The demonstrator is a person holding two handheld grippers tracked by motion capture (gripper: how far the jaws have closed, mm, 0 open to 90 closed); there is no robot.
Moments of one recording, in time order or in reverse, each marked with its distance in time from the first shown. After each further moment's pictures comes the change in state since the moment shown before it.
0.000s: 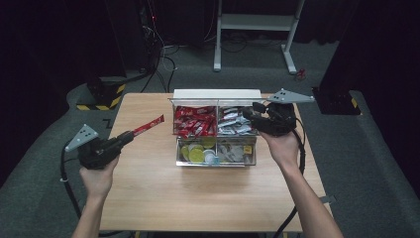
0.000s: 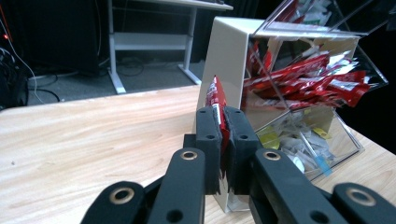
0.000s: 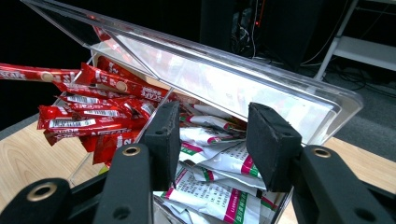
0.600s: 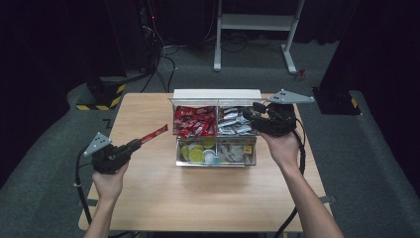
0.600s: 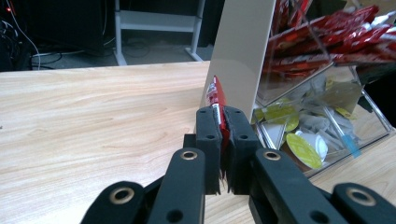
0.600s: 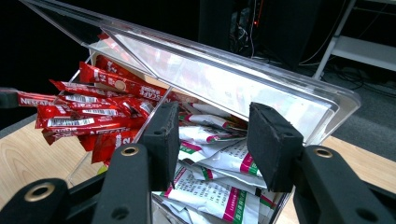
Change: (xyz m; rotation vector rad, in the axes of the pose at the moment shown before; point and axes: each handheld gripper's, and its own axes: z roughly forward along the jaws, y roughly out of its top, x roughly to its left) left arm 0.003 -0.037 0.025 0.057 0.034 -0.022; right arm 0.001 -0.001 0.000 0.003 -0.006 0.003
